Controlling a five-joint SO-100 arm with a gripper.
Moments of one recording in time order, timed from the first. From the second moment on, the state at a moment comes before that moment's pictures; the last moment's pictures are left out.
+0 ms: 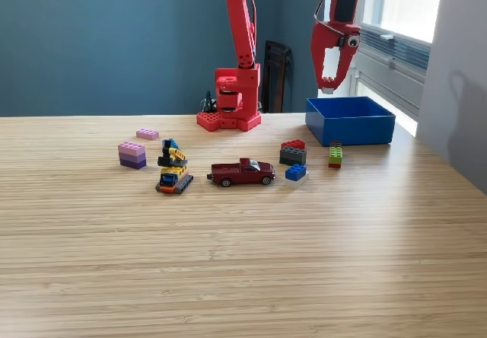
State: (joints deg) arm -82.2 102.6 99.5 89.0 -1.1
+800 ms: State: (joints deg) arm -74.3 102.6 98.4 89.0 -0.4
